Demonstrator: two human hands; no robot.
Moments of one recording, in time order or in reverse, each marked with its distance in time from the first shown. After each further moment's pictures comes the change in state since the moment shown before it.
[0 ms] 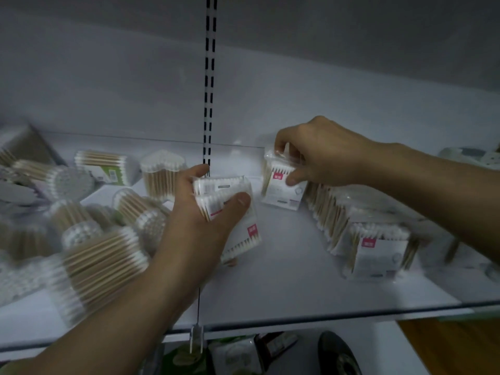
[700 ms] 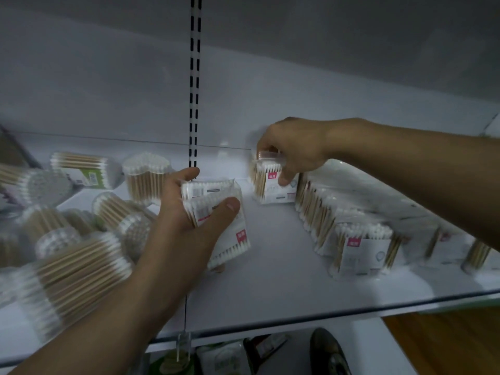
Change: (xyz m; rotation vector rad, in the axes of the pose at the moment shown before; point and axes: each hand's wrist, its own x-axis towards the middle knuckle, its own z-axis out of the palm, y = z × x) left_hand -0.001 -0.003 -0.002 0.050 -0.050 0.059; right_hand 0.029 -0.001 -0.016 -0.119 -0.269 -0.015
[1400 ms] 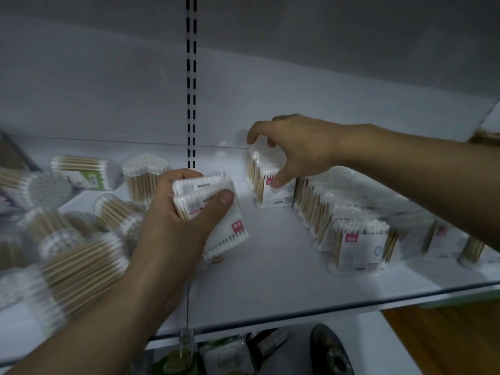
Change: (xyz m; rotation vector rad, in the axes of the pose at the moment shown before) left_hand 0.000 0.004 -0.001 -0.120 0.034 -0.002; right_hand -0.020 -0.002 0.004 0.117 0.118 0.024
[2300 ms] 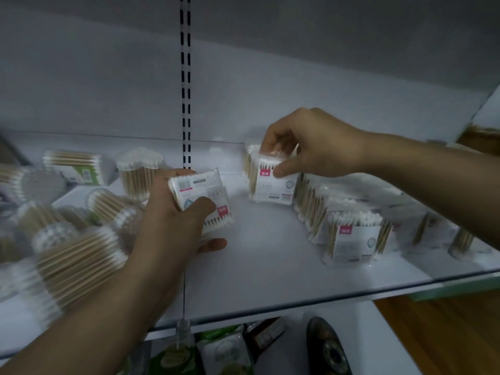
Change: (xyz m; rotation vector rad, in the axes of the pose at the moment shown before) left_hand -0.001 0.005 0.001 0.034 0.041 -0.133; right_hand -0.033 0.003 0.005 0.308 0.167 -0.020
